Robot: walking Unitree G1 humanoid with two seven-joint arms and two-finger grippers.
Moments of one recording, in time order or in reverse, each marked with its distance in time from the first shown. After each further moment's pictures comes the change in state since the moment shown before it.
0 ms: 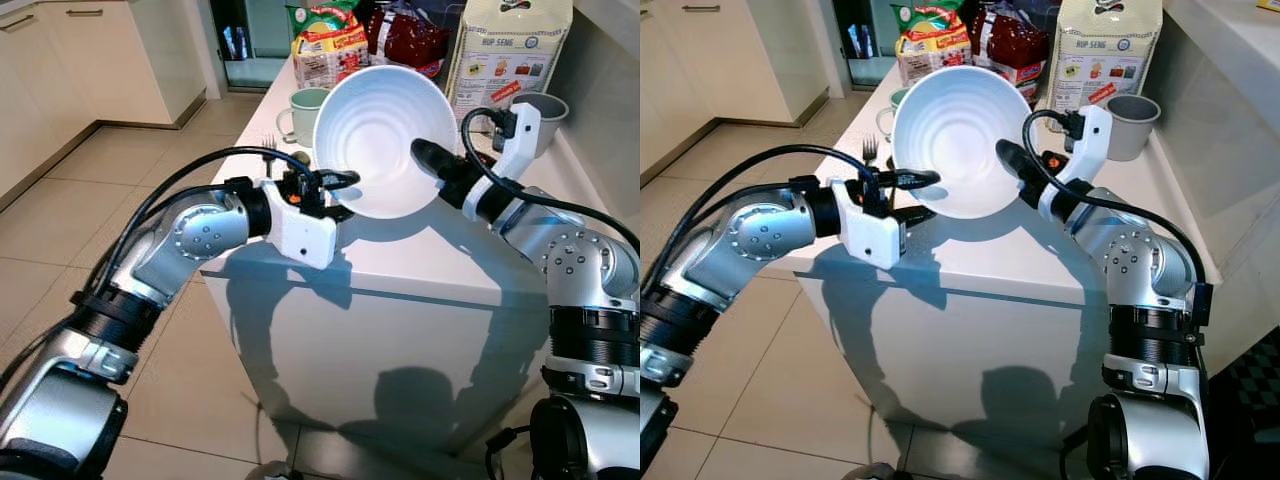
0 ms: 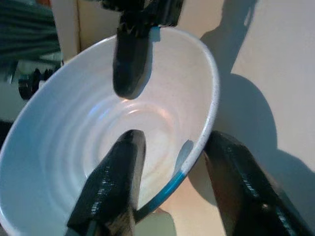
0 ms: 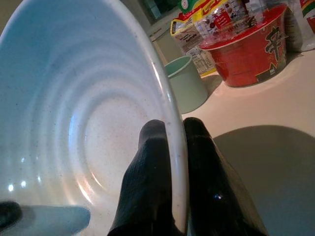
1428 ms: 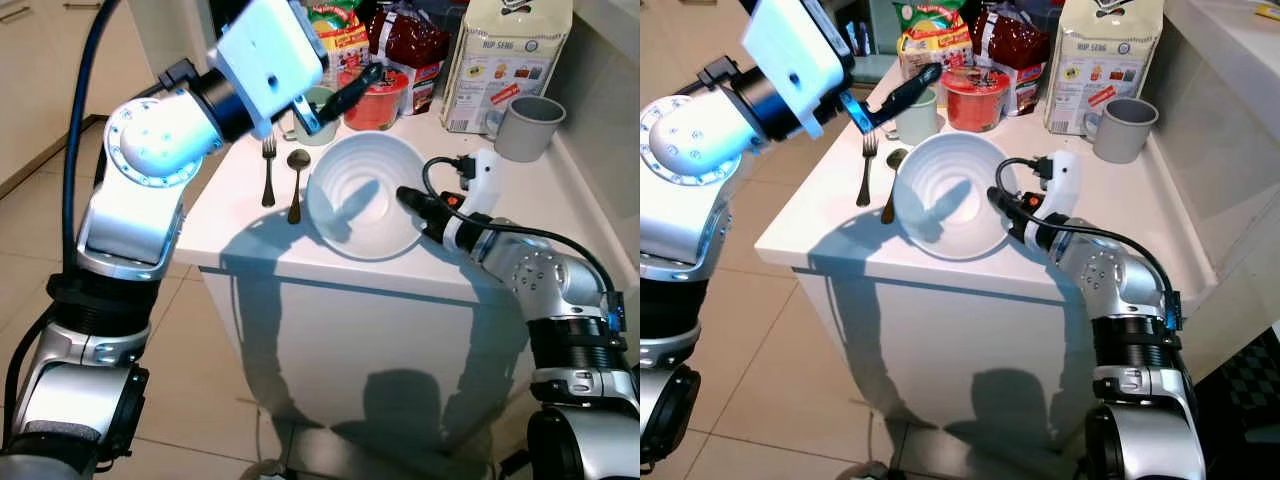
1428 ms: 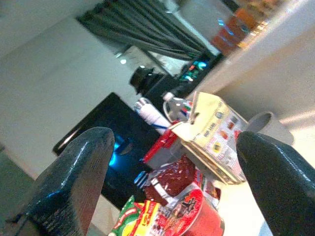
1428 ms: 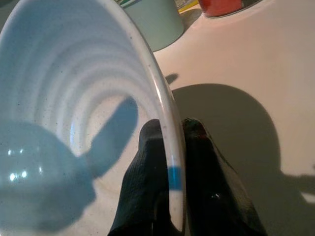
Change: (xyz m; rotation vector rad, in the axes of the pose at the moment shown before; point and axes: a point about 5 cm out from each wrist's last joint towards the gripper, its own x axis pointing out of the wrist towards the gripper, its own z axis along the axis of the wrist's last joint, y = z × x) left arm -0.033 0.106 0.038 -0.385 -0.102 0.478; right arm 0.007 -0.021 -0.047 -0.016 0.168 -0.089
